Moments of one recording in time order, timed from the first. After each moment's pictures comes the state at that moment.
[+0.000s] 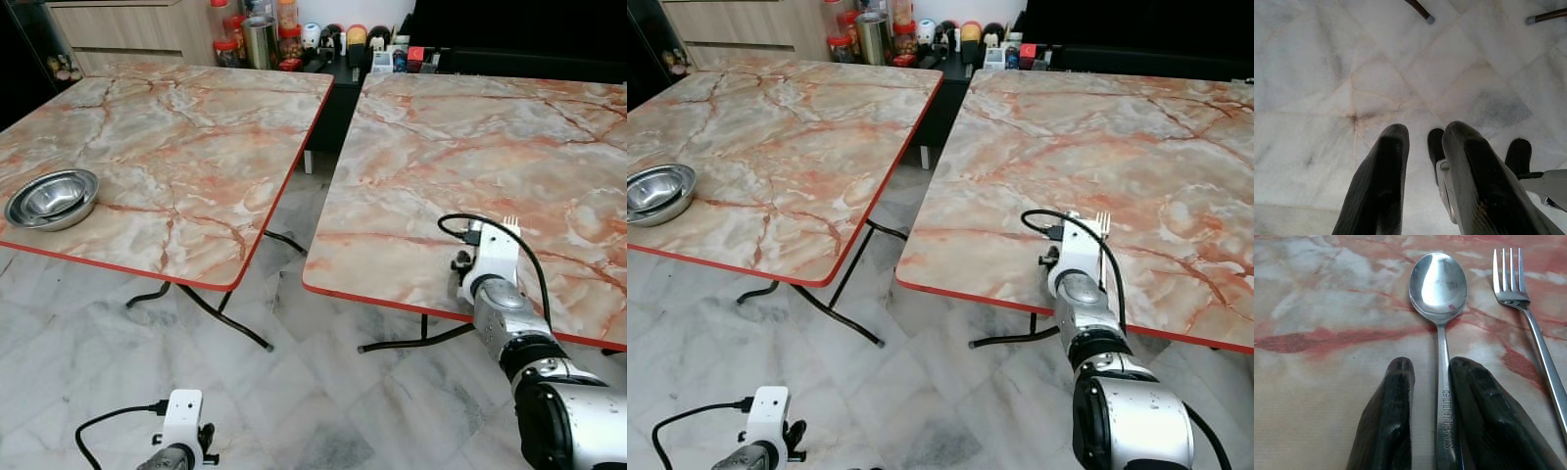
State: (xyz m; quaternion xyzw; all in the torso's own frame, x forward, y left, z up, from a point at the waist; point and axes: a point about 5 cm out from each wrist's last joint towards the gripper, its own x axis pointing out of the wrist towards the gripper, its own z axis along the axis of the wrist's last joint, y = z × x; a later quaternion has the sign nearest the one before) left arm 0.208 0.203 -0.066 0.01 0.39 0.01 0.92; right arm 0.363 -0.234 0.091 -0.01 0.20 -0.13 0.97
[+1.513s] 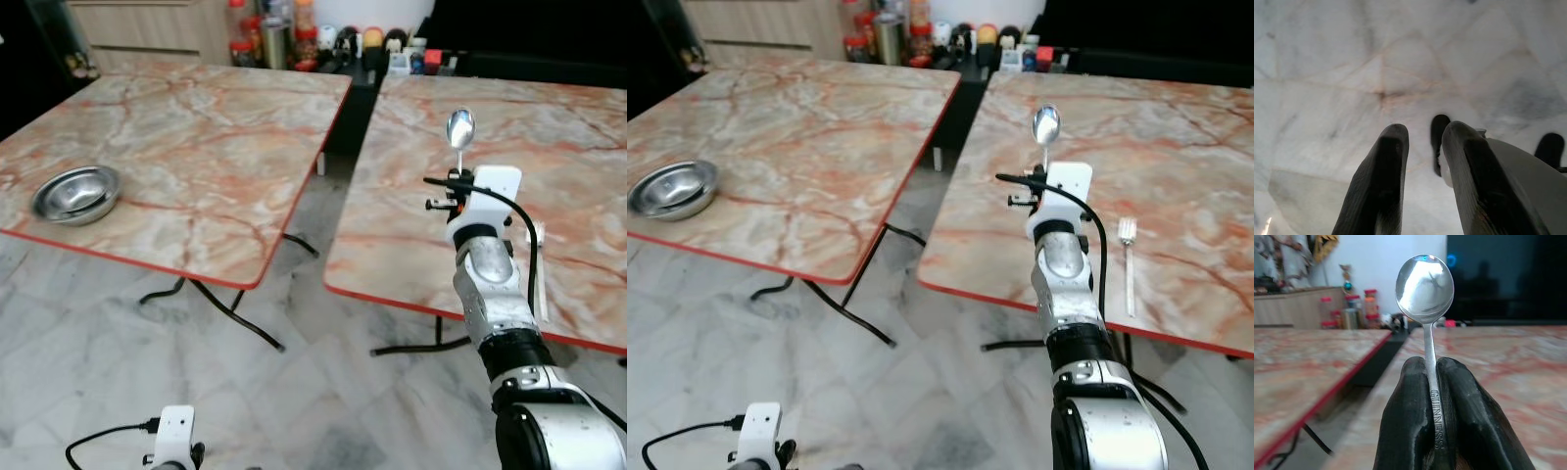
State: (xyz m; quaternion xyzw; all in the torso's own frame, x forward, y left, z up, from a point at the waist) left arm 0.190 0.211 -0.075 0.01 0.42 0.05 0.91; right arm 0.383 -0.185 0.183 -0.02 -0.09 -0.05 0.99
